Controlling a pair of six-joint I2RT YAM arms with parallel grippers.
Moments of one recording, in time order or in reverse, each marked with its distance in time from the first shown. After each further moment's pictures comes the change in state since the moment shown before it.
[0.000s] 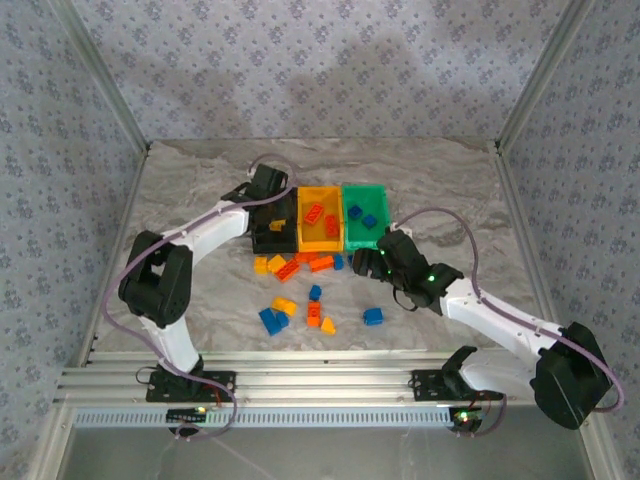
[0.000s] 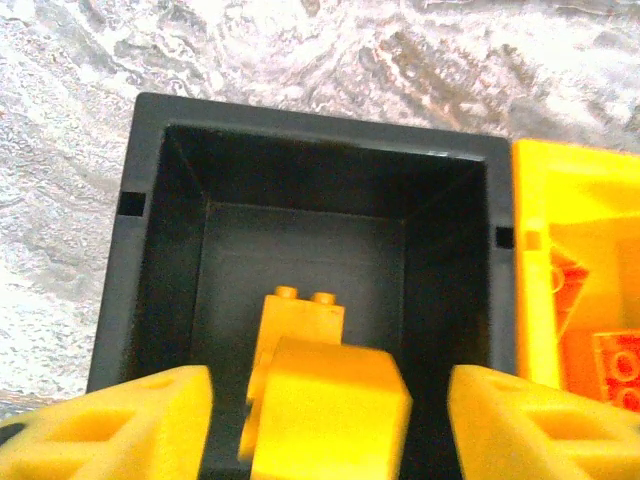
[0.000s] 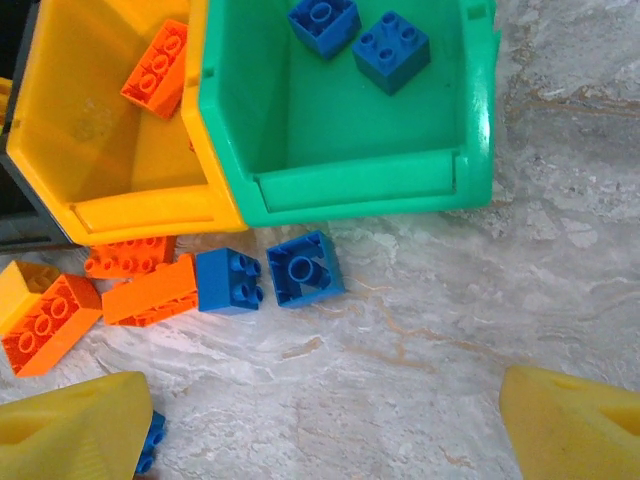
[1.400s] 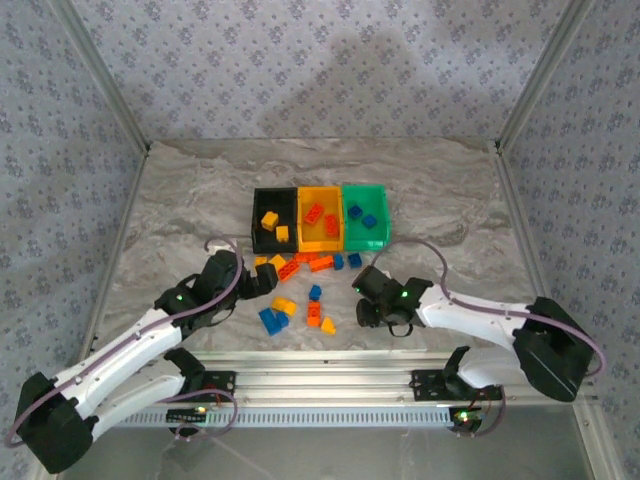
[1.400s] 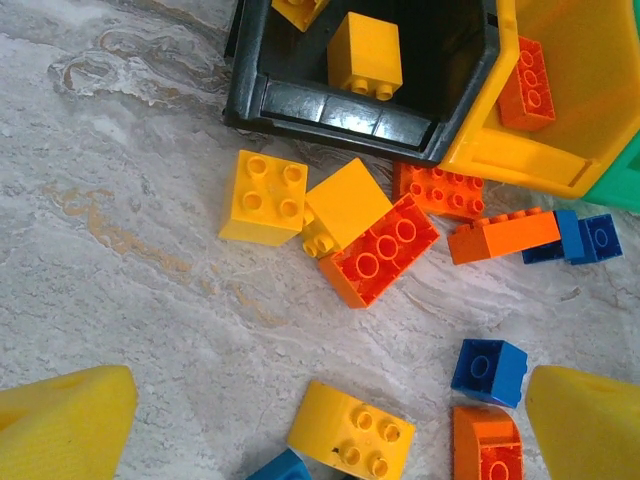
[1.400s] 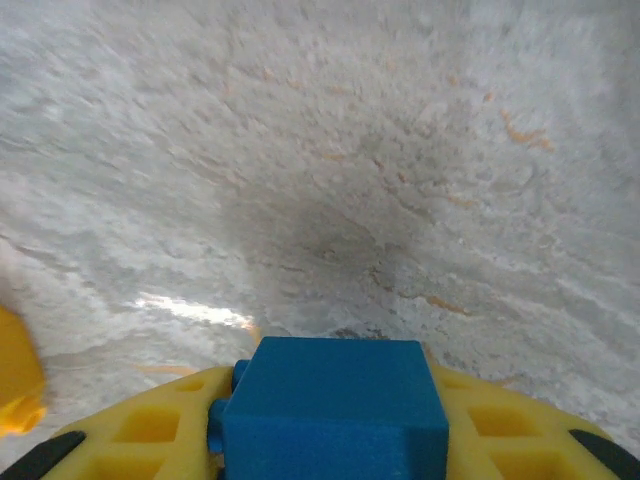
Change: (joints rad) left arm -0.194 -0.943 -0.749 -0.083 0.039 -0.260; right arm 0.211 0.121 -0.053 -0.237 -0.119 0.042
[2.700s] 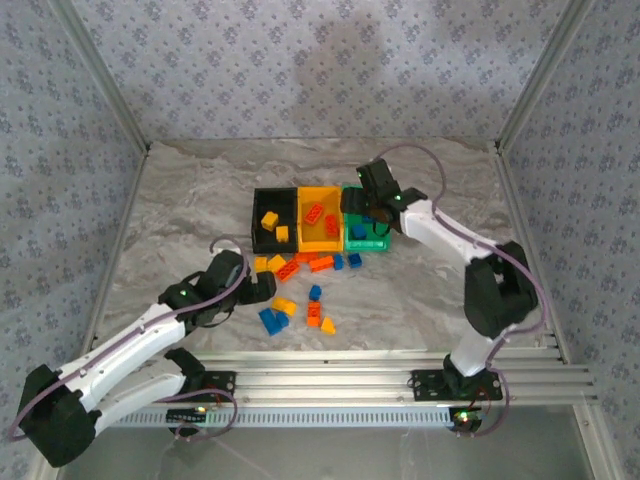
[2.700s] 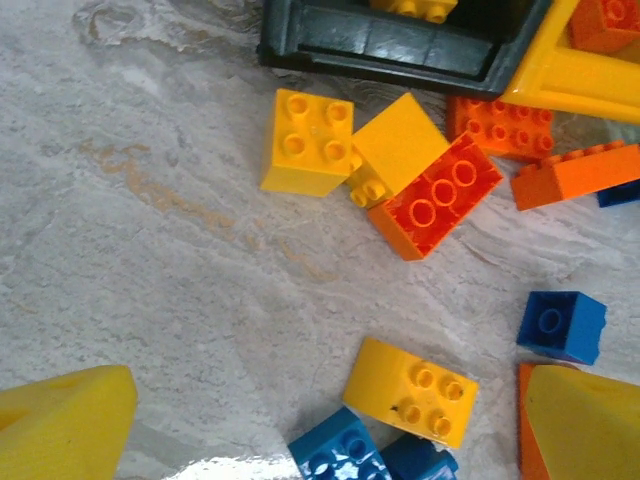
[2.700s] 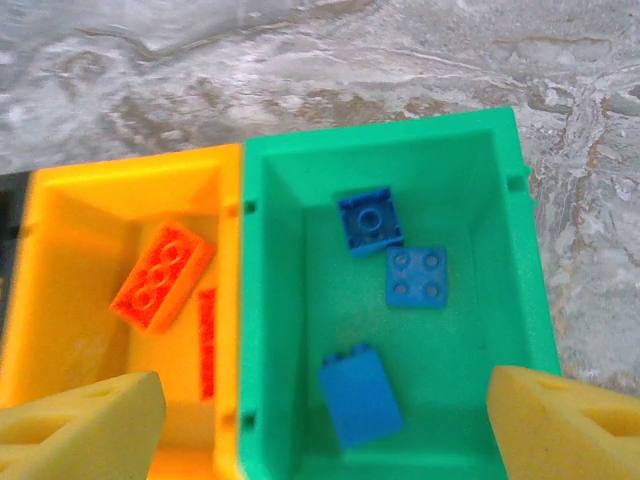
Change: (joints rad) left arm 0.000 0.056 0.036 -0.106 0.018 0.073; right arm -0.379 0.402 0.645 0.147 0.082 -0.224
